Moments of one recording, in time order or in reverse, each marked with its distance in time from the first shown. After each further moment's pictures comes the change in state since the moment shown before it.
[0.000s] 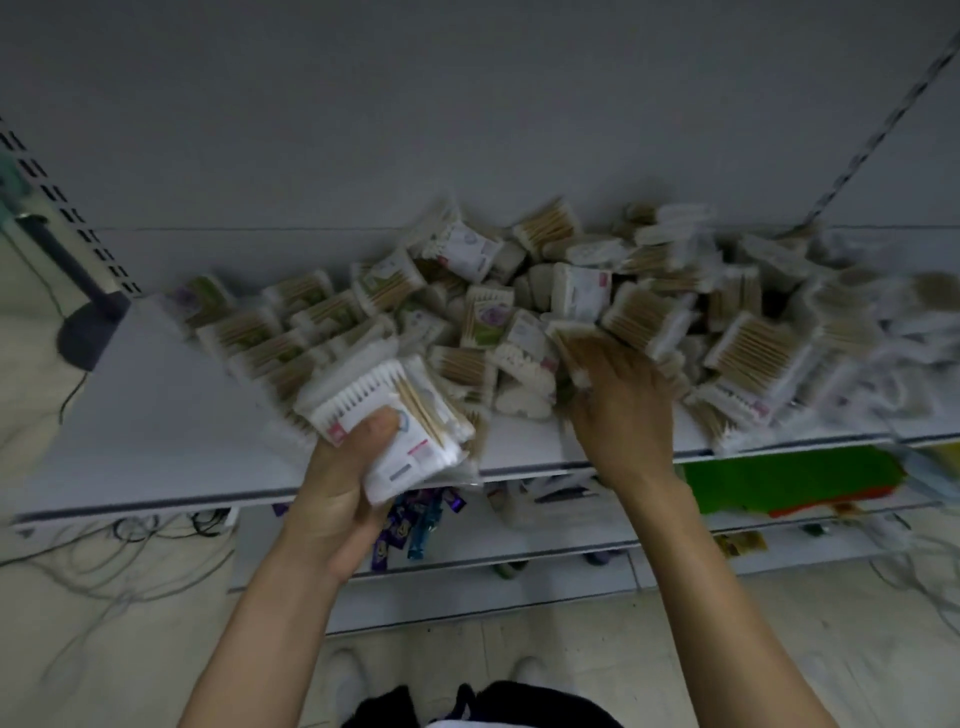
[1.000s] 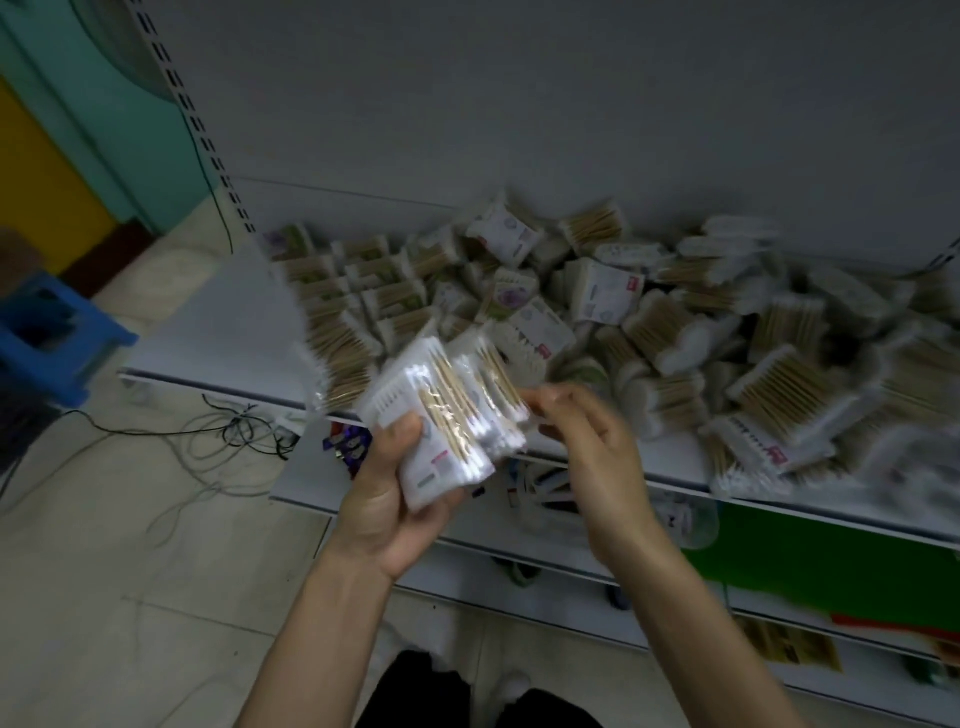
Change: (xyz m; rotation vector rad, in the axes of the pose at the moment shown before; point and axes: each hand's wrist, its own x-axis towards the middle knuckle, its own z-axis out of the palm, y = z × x) left_hand -0.034 -0.091 0.067 -0.227 -0.044 0.138; right_hand -0.033 -0.008 -0.069 1.365 -0.394 0.307
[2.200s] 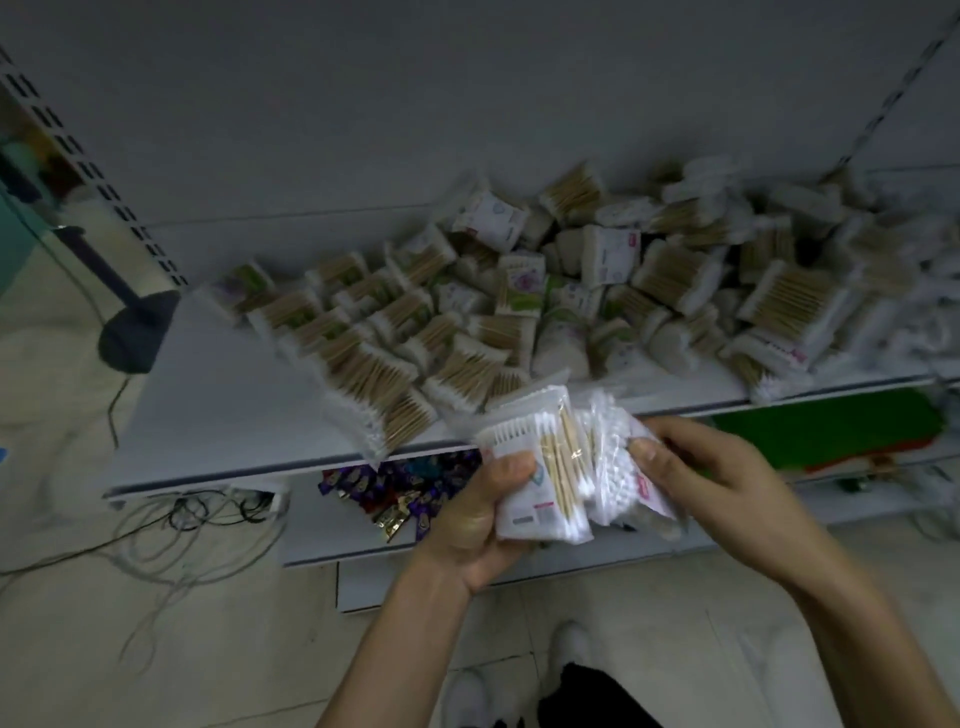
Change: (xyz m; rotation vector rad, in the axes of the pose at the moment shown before) left_hand 0.014 0.043 -0.063 0.086 -0.257 -0.559; right_hand -0.056 0.000 0.023 -0.600 0.070 0.030
